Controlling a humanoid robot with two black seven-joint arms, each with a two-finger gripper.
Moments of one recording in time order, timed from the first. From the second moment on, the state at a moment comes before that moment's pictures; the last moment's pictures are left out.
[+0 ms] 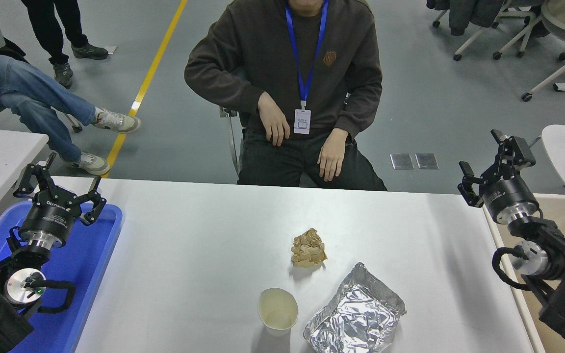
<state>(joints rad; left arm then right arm) -0.55 0.46 -0.60 -0.39 -0.23 -0.70 -0.59 0.59 -0.38 0.84 0.63 -0.29 0.14 0.50</state>
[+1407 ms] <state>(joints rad) -0.55 0.46 -0.60 -0.39 -0.23 -0.70 -0.59 0.63 -0.73 0.68 1.15 -0.45 0.22 0.23</state>
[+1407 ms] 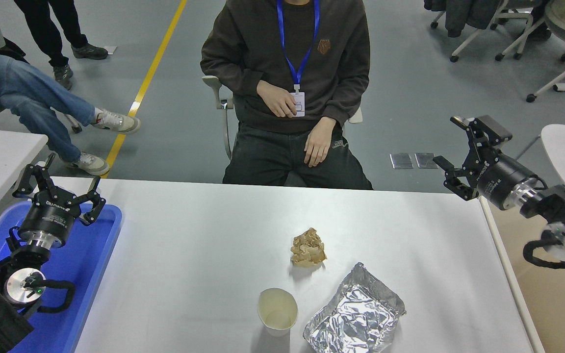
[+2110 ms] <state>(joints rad) -0.55 0.46 -0.60 -0.39 -0.23 -0.70 -0.59 0.68 -0.85 0.71 1.43 -0.74 0.42 0.22</state>
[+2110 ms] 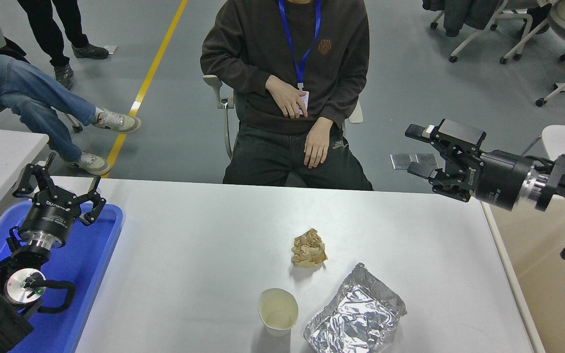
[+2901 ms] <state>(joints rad) -0.56 0.46 -0.60 -0.39 -0.23 -0.70 -0.59 1.13 -0.70 0.24 1.52 -0.92 0.50 0.06</state>
